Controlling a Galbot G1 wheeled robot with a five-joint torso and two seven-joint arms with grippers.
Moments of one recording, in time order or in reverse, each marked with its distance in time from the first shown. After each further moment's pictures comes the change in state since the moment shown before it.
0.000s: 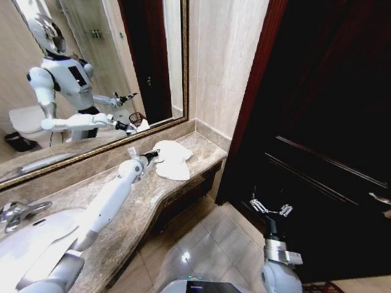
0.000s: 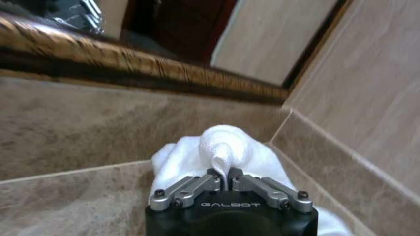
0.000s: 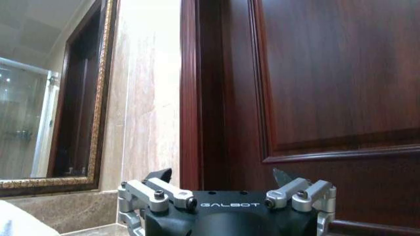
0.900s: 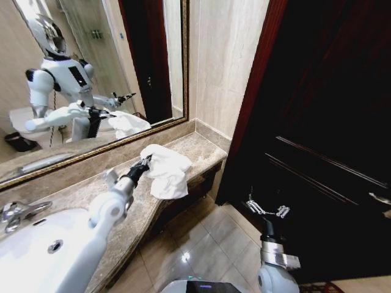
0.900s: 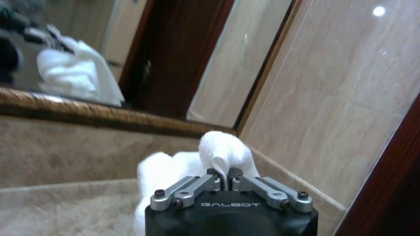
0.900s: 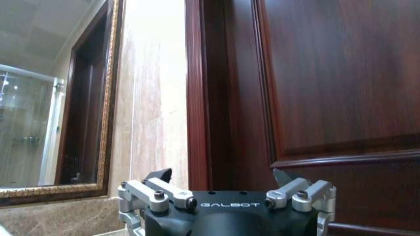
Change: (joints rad) left arm 0.655 -0.085 -0.356 -0.682 0.246 -0.085 0.016; right arm -0.034 0.024 -0.021 0.040 -0.014 0.006 -0.011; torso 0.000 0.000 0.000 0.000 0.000
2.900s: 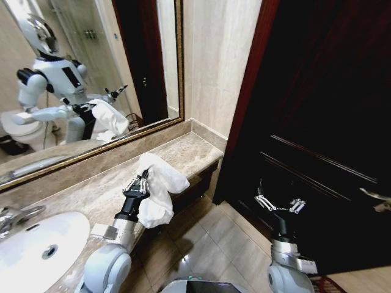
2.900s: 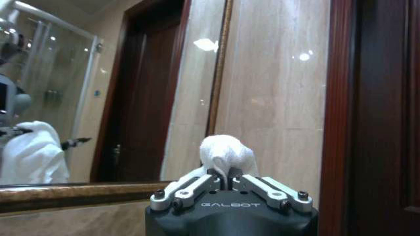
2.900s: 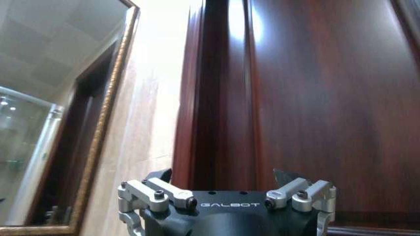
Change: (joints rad) left arm 0.363 -0.232 0.033 -0.149 0.595 -0.408 0.222; right arm 0.010 -0.005 0.056 0.082 -0.023 0.077 -0.052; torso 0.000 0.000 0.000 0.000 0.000
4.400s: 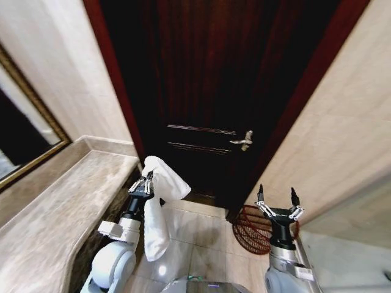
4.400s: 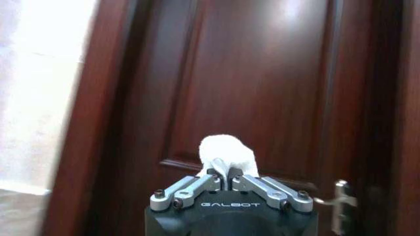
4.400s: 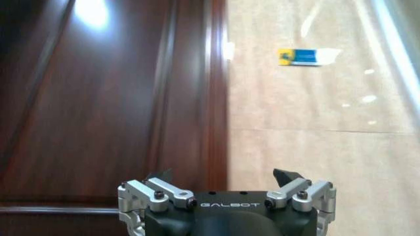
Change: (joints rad) left arm -0.025 -0.017 0.027 0.054 -0.019 -0.003 0.040; right arm -0.034 0.020 0.006 -0.049 0.015 0.078 -0.002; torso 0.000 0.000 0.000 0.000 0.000
